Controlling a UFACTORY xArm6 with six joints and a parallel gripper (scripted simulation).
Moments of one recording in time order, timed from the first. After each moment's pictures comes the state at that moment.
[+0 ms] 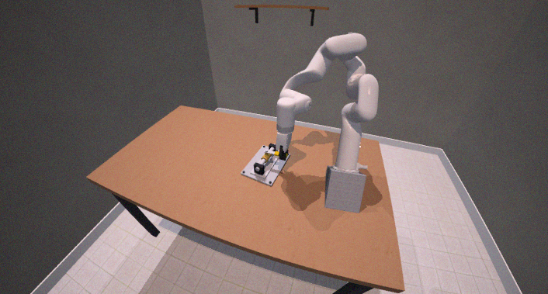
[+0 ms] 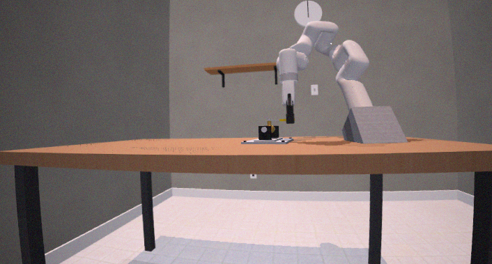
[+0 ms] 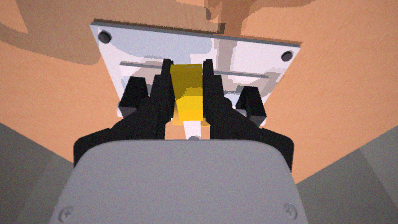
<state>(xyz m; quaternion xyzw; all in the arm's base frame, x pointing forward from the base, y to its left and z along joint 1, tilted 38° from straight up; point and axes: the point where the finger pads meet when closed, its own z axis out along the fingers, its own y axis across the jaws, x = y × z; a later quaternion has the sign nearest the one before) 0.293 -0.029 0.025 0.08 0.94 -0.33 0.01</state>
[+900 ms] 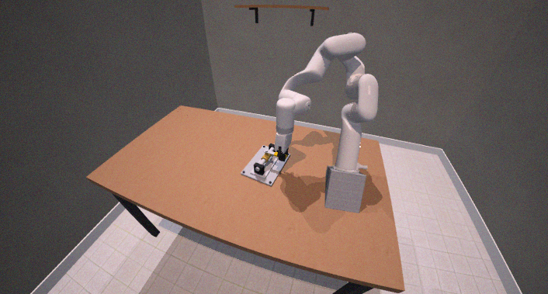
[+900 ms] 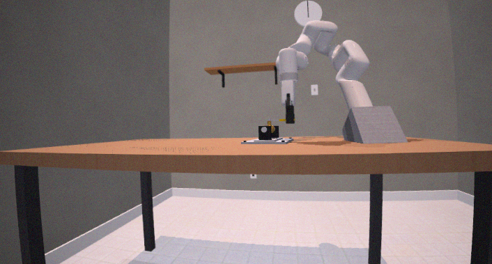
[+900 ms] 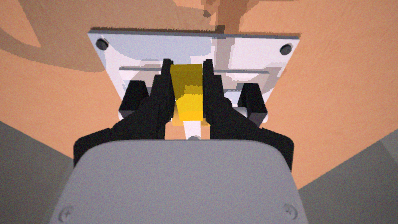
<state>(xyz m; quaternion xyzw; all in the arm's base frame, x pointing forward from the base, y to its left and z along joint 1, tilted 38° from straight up) 0.294 -0.023 0.021 0.12 0.94 -0.33 0.02</state>
